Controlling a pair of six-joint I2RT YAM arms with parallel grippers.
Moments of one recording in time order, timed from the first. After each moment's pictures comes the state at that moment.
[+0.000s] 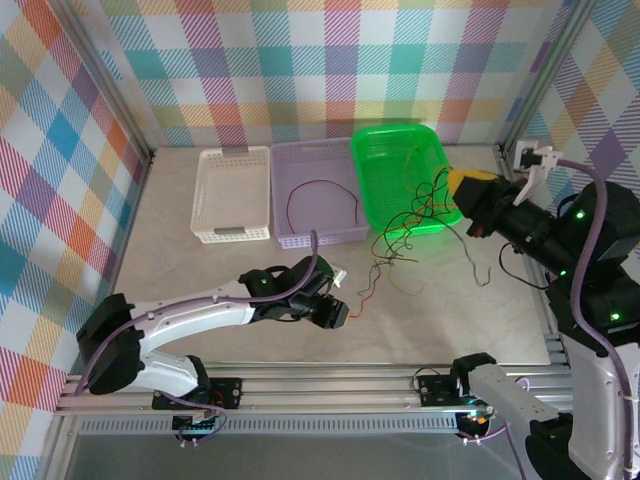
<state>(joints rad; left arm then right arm) -1.05 1.39 0.95 -0.50 0.12 -0.54 0.24 0.91 1.68 -0.81 -0.45 0.39</state>
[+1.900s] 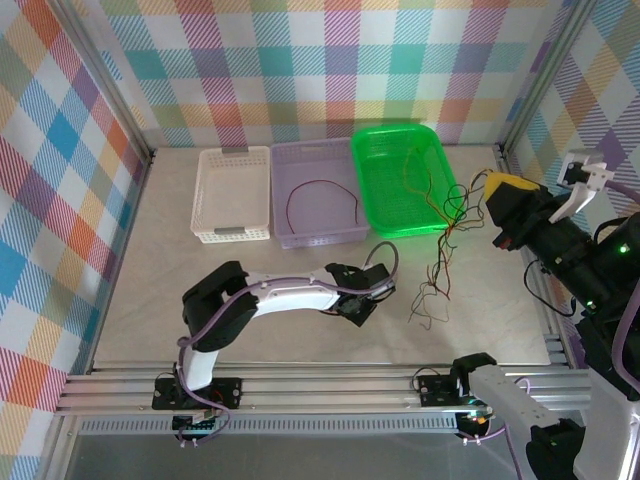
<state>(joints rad) -1.14 1.92 1.36 -0.71 -0.19 -0.41 0.24 0.85 1.79 -0.94 -0.26 0.36</state>
